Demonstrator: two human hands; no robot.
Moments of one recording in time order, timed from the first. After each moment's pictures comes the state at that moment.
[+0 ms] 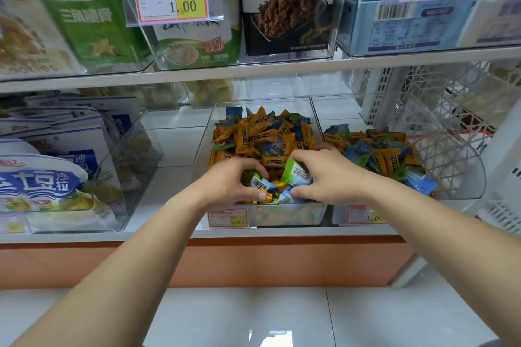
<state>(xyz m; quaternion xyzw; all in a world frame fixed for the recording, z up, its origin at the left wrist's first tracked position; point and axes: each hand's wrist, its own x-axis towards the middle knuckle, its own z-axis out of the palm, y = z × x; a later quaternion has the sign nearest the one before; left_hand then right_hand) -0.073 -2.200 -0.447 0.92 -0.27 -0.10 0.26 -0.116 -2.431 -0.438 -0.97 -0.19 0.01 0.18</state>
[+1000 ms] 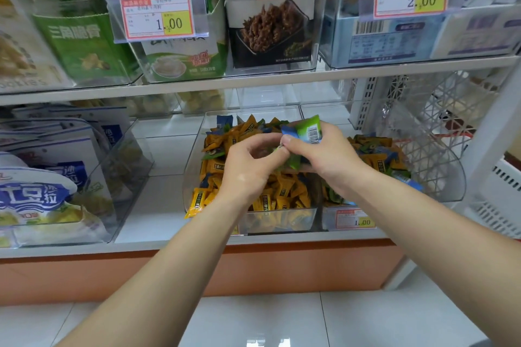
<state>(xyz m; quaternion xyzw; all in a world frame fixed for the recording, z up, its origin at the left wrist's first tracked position) -0.098 -2.268 -0.435 0.74 -0.18 0.05 0.64 -0.123 -2.425 -0.411 -0.71 0.01 -0.07 0.70</state>
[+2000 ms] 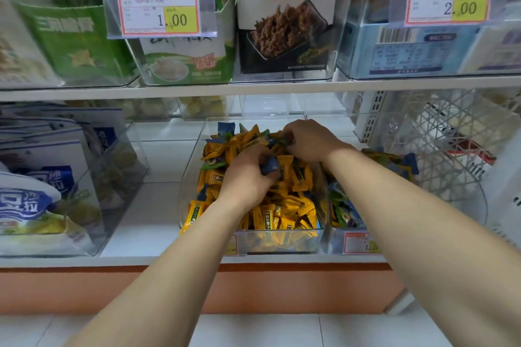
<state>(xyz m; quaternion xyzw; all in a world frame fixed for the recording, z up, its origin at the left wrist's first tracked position) -0.038 -2.264 -0.466 0.90 -0.18 0.07 0.39 0.006 -2.442 -0.425 -0.99 -0.07 -0.02 0.12</state>
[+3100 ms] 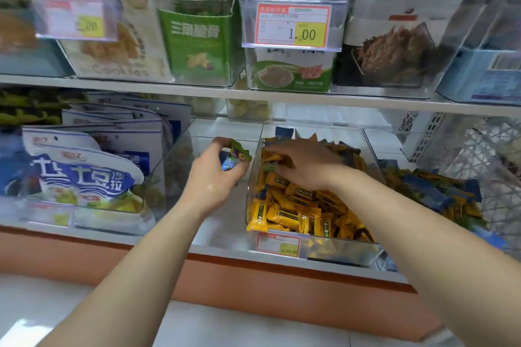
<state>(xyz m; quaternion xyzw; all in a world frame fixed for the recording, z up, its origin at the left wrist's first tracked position) -0.058 -2.105 -0.435 0.85 -0.07 0.14 0.51 -0.012 -2.324 -0.425 -0.97 -0.22 -0.01 0.11</state>
